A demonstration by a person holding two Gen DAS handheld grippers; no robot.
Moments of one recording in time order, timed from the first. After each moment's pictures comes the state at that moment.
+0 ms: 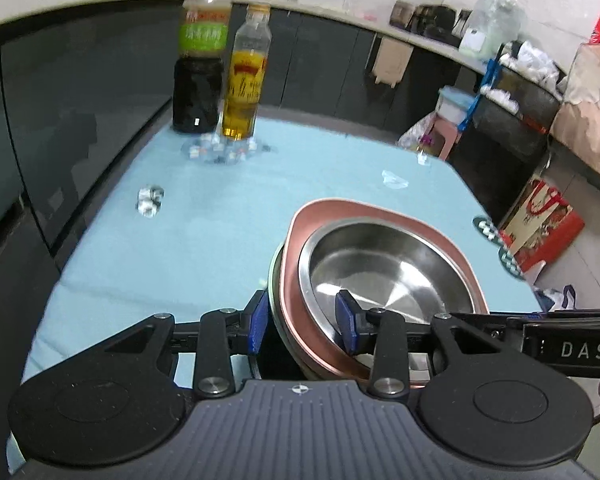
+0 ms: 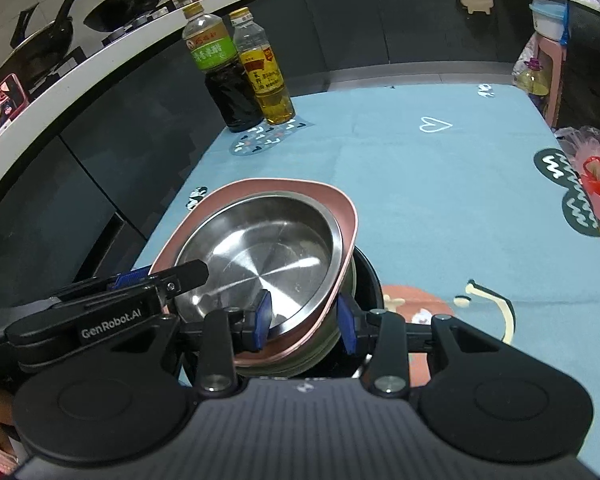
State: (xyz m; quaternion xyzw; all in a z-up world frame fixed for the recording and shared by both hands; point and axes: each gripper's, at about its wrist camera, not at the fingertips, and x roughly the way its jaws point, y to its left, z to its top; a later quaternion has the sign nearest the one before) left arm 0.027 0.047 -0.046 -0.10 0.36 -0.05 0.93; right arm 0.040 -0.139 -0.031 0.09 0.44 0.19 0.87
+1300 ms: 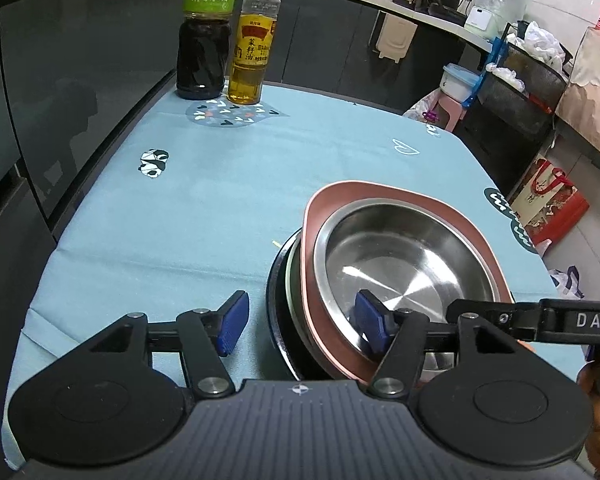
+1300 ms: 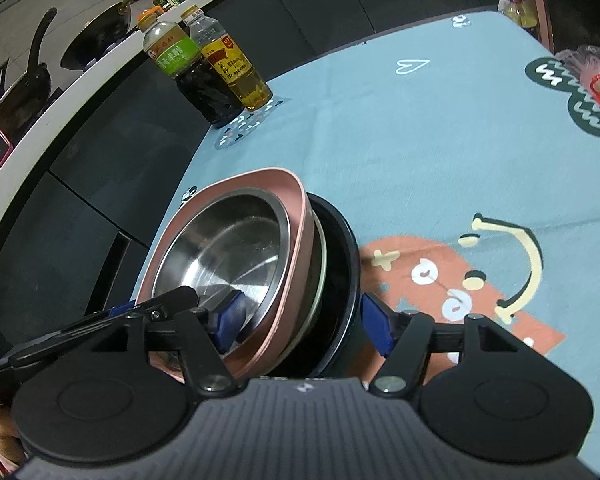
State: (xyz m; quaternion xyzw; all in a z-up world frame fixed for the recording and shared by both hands) left arm 0.028 0.059 -0.071 -0.10 0.39 -0.06 0.91; right arm 0.042 -0.170 -0.079 0.20 0.46 0.20 0.84
